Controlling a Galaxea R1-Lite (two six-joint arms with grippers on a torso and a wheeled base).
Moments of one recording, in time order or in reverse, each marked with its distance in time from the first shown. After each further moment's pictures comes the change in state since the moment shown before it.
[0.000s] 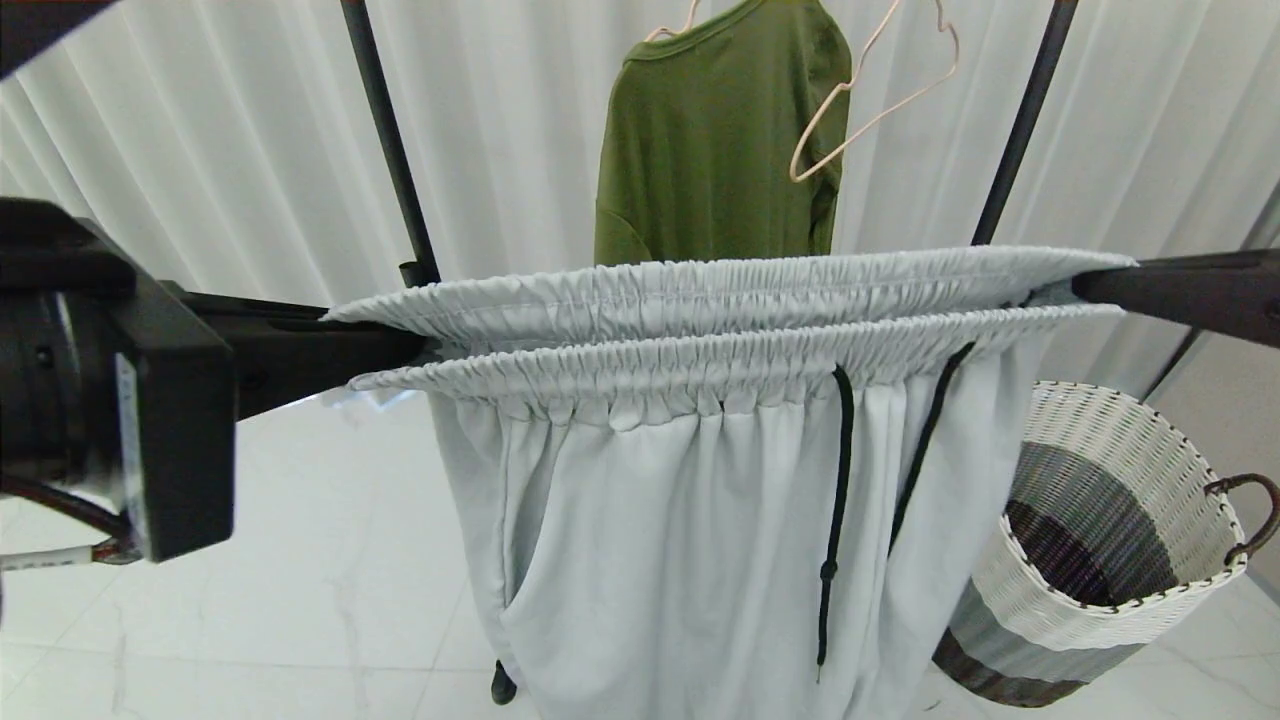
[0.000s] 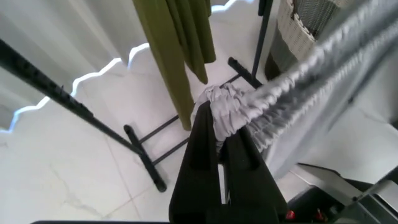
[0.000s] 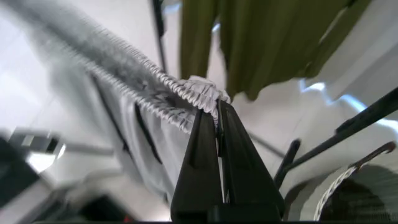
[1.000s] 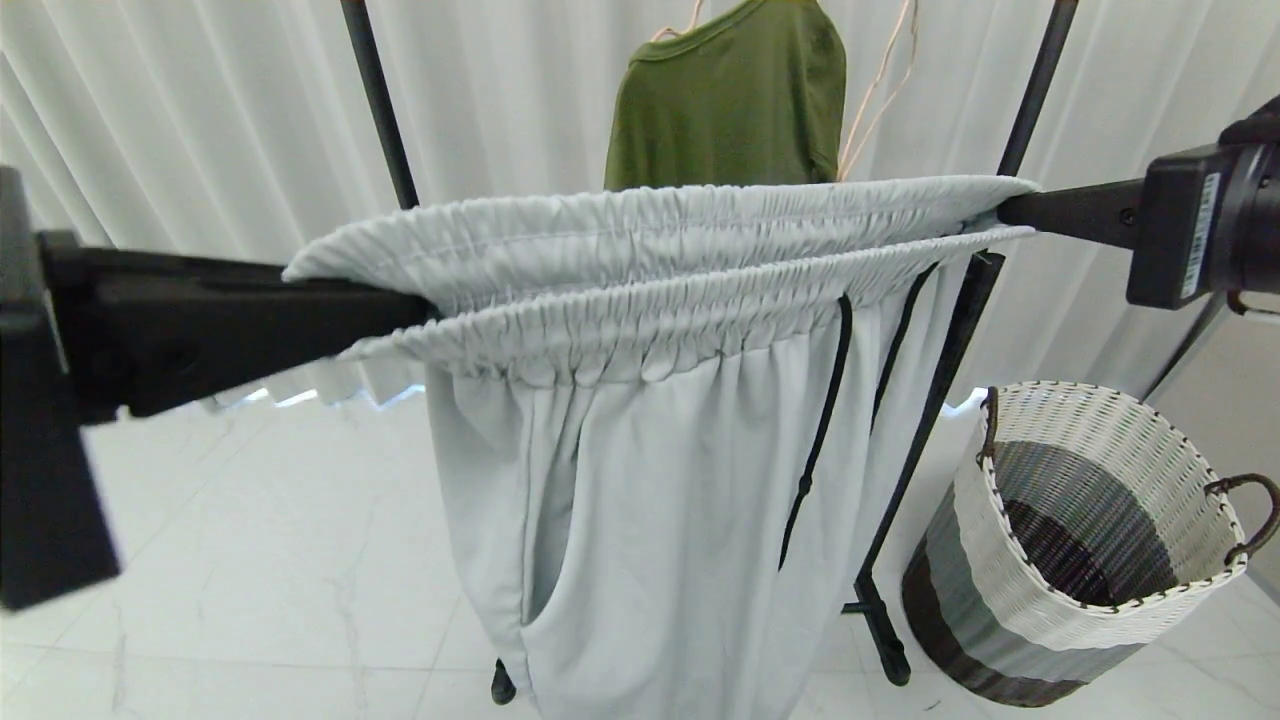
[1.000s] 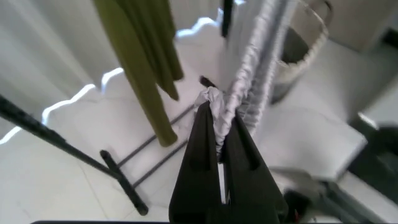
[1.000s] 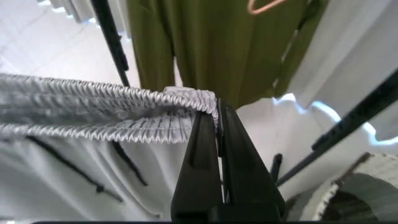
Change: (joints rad) left arm -0.101 -0.020 -0.007 -0.089 0.008 -0.007; right arm -0.146 0.136 -0.108 -0.059 0.019 -0.005
